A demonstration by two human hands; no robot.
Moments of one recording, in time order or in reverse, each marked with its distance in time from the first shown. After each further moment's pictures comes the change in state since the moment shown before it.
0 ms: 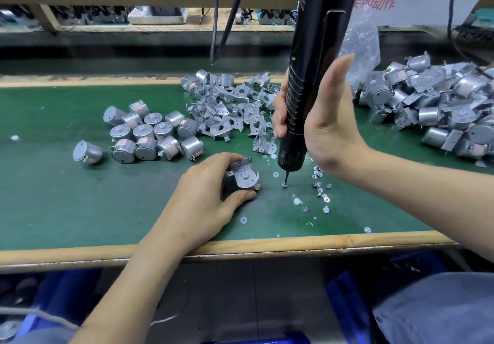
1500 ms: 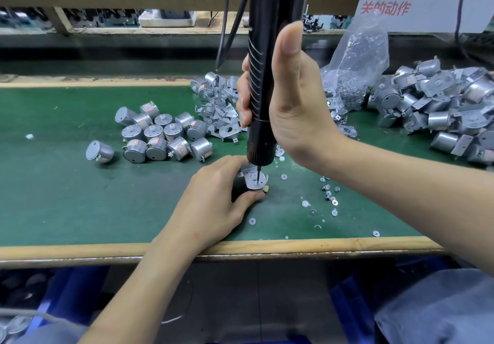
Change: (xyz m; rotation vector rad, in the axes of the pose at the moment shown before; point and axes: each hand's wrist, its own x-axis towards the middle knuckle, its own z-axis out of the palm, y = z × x) left_hand 0.000 0.003 0.000 0.010 -0.008 0.012; right_hand 0.014 -0.017 0.049 0.077 -0.080 -0.039
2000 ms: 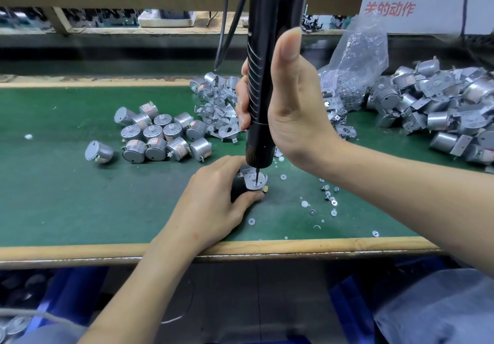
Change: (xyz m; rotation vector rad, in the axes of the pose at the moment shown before) left_hand 0.000 0.000 0.001 0.002 0.015 0.007; right_hand -0.002 0.002 -0.001 0.009 0.020 0.007
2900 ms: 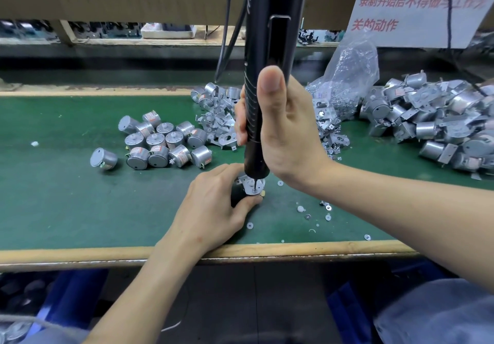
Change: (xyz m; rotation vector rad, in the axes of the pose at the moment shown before) left_hand -0.001 0.001 0.001 0.000 0.083 0.010; right_hand -0.012 0.005 0.003 -0.088 0.023 -0.111
